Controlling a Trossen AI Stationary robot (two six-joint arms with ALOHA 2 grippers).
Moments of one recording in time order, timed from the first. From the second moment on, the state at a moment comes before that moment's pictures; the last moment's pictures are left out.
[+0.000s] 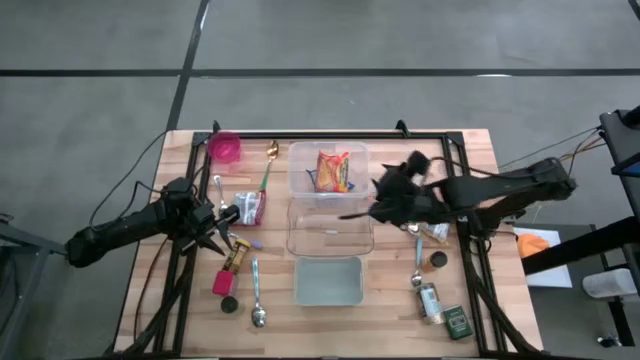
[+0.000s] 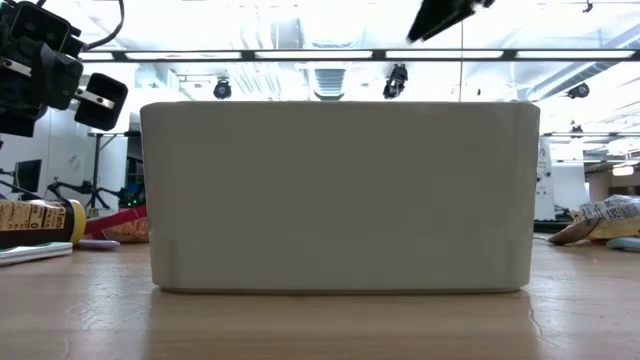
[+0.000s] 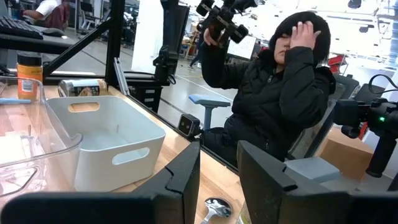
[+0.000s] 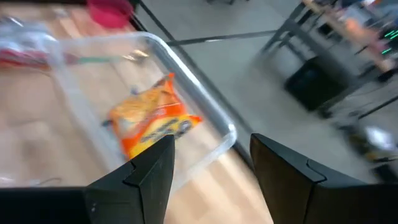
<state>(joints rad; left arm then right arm) 0.41 0.10 0.00 0.05 1.23 -0.19 0.24 1.34 1.30 -0.90 0.95 0.43</state>
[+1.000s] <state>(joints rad) 0.41 0.10 0.00 0.05 1.23 -0.19 0.33 1.28 1.30 -1.56 0.35 0.96</state>
